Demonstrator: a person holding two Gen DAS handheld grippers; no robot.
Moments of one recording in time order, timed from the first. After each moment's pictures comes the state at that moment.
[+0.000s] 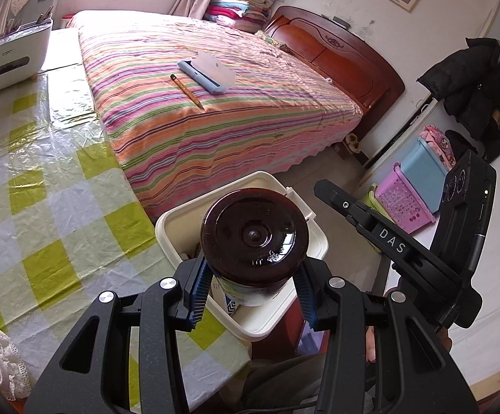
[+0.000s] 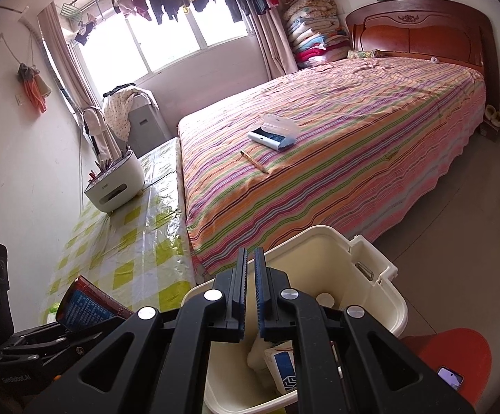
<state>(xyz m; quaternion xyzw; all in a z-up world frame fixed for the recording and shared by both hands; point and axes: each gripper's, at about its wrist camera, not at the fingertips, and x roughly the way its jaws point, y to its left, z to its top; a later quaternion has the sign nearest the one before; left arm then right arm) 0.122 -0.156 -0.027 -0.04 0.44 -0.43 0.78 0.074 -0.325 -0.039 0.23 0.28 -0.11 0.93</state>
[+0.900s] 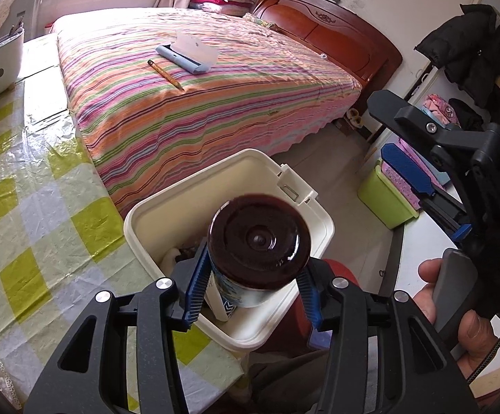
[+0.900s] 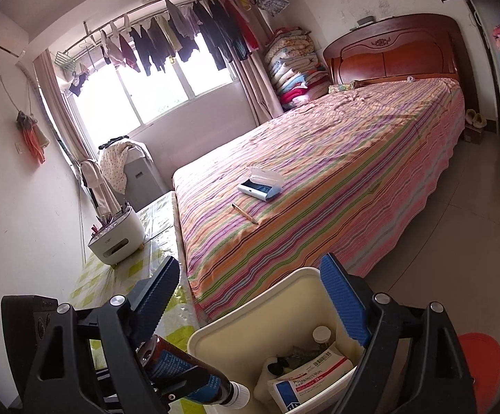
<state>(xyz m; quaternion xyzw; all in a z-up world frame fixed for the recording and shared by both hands) 0.112 -0.200 -0.049 0.02 0.45 -0.44 0.78 0.042 -0.339 -0.018 0.26 0.17 -0.14 0.94</state>
